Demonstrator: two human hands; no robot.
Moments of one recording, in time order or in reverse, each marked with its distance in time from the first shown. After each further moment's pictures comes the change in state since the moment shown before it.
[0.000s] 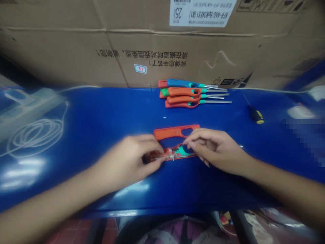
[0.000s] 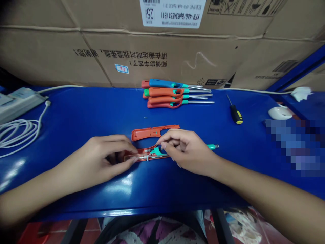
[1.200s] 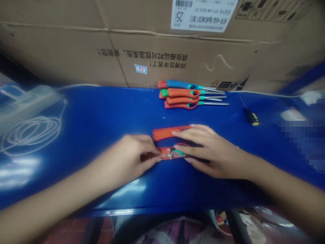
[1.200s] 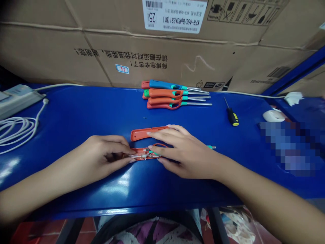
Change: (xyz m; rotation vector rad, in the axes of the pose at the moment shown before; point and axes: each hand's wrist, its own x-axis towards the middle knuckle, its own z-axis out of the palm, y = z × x) left_hand 0.002 -0.001 -0.001 0.002 -0.024 -0.046; right_hand -0.002 0.003 -0.018 -0.859 -0.171 -0.678
